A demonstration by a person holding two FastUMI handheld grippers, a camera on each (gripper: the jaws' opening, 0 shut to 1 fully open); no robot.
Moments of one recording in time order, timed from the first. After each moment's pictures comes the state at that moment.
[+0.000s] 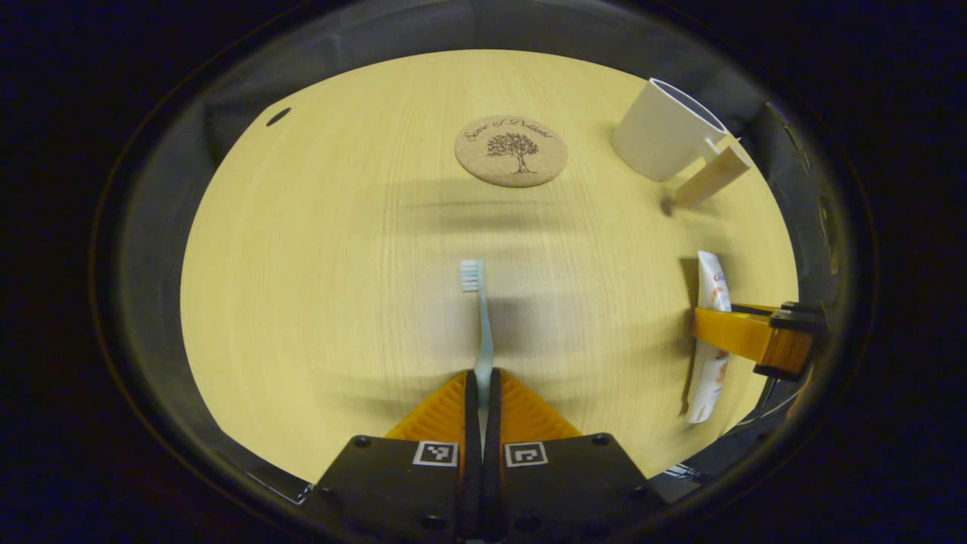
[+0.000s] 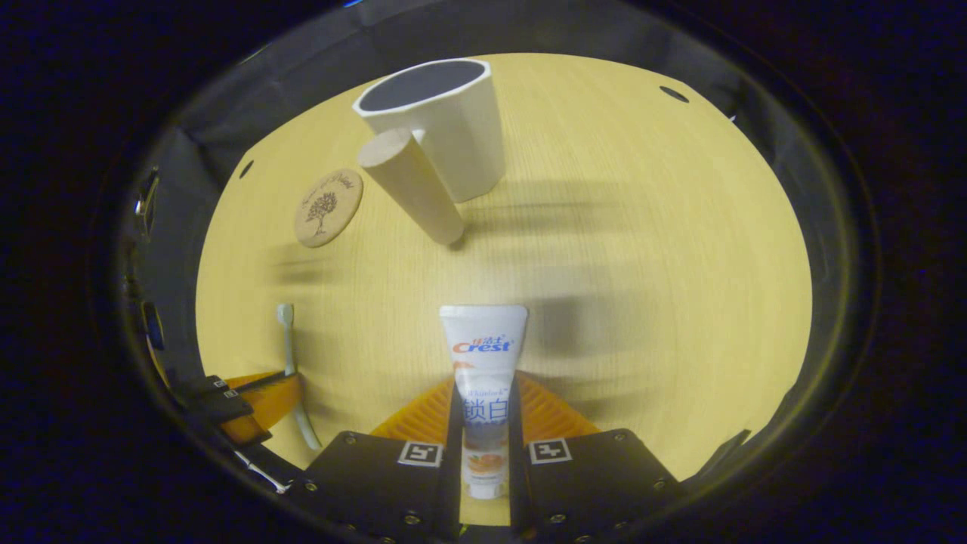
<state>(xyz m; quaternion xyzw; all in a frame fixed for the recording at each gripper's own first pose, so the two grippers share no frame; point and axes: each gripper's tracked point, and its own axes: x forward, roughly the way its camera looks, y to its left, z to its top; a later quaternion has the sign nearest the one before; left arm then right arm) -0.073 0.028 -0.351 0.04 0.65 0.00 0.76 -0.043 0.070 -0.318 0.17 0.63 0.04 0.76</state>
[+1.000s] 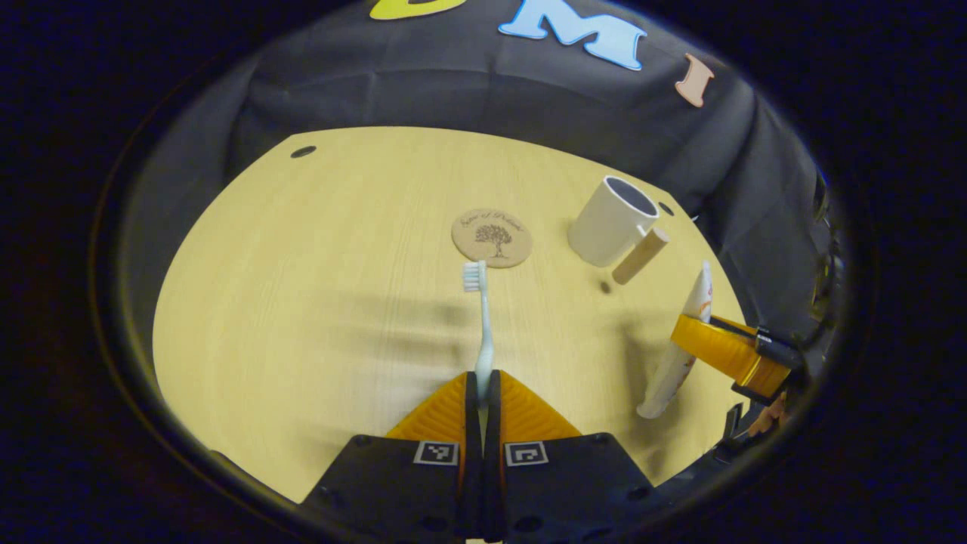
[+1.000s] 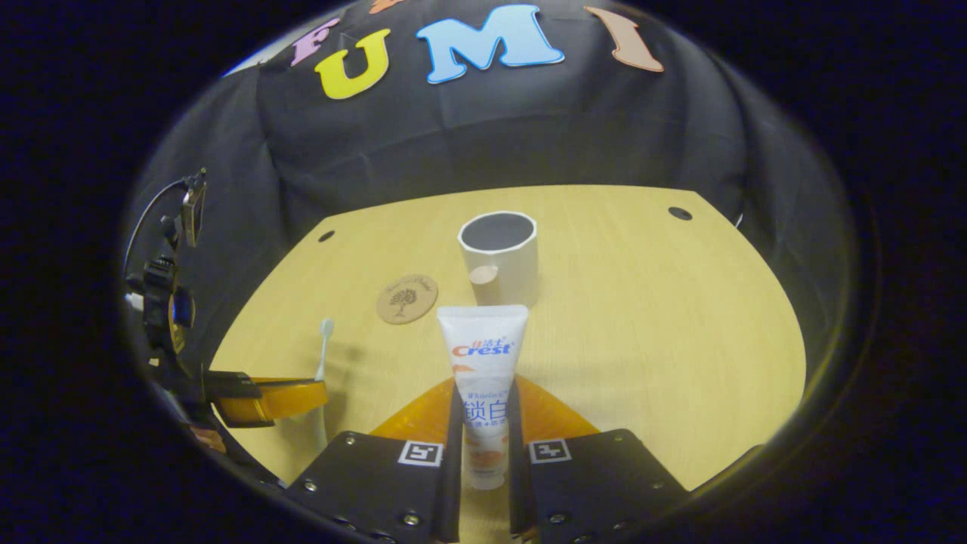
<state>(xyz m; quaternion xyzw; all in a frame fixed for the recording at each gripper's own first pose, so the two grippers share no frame) -0.050 0.010 -0.297 -0.06 0.47 -0.05 0.88 -0.023 0.054 -0.235 0.15 0.36 0.09 0.92</state>
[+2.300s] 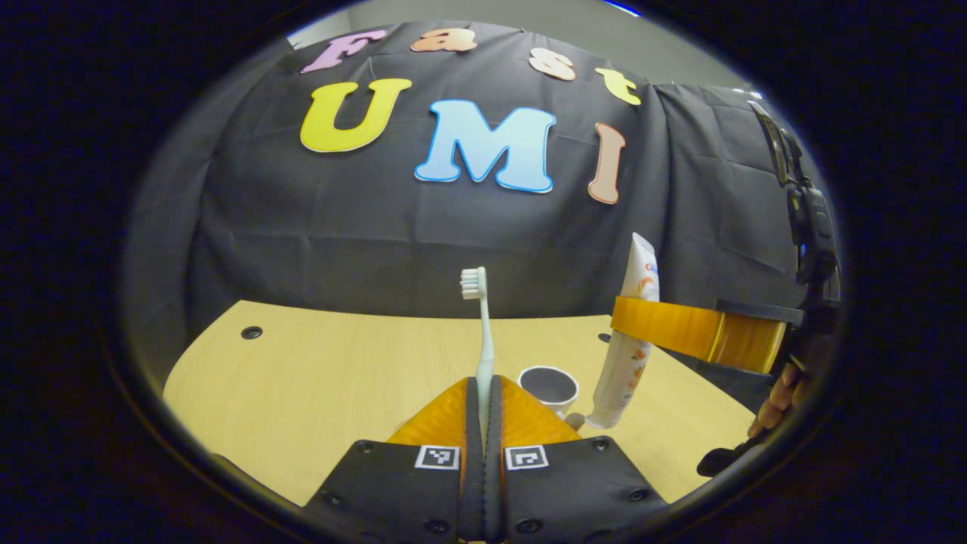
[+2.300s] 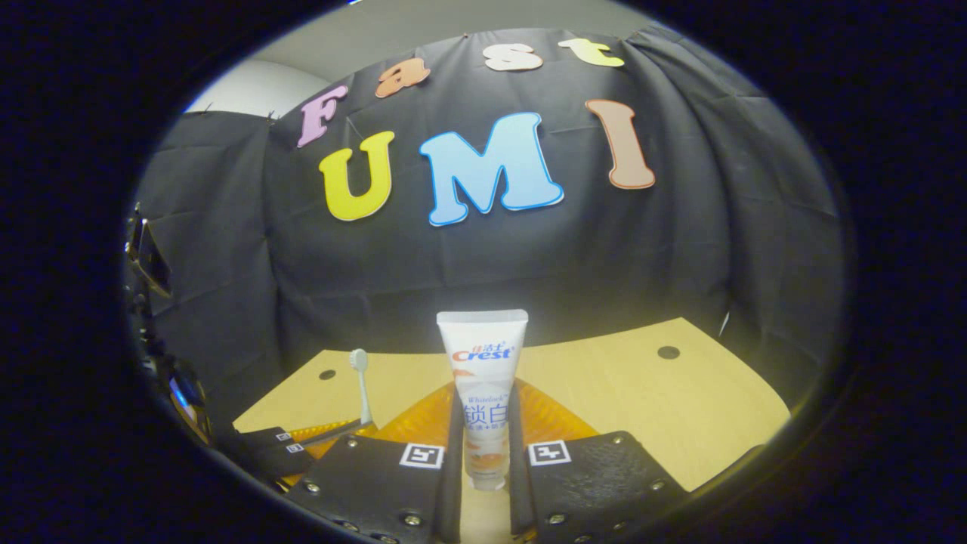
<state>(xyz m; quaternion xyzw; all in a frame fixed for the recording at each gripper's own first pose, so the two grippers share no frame) 0.077 -0.065 -0.159 -0.02 0.17 -0.16 0.97 0.089 0.032 -0.084 0.15 0.11 0.01 0.98</state>
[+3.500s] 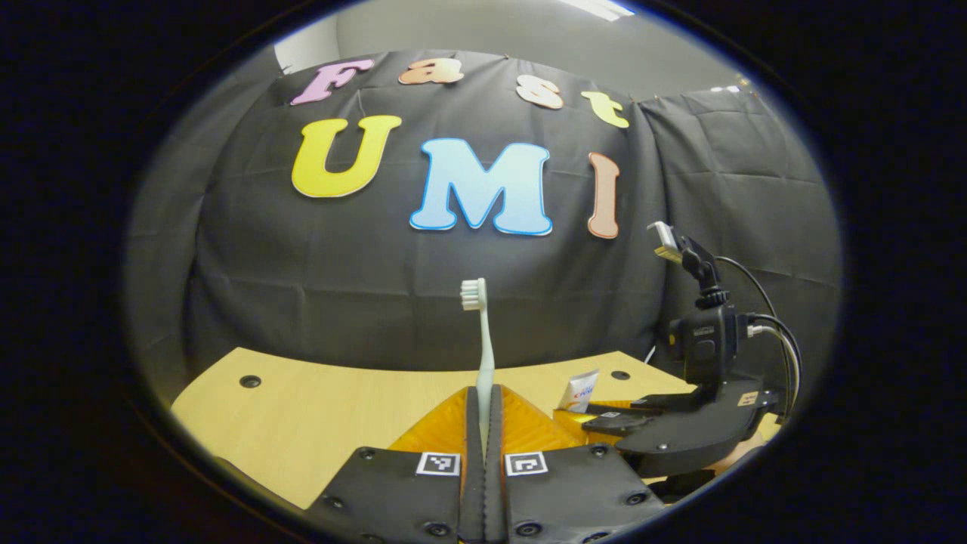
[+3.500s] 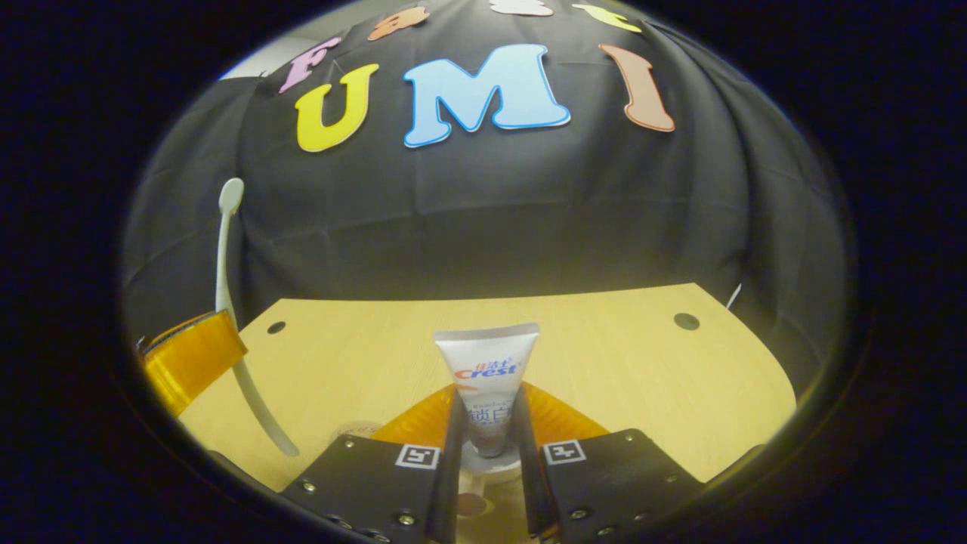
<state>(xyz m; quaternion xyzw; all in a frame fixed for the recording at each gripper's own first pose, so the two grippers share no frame) 0.120 -0.063 -0.133 -0.01 0.08 -0.16 0.98 0.160 0.038 -0.204 0.11 0.23 0.01 0.97</state>
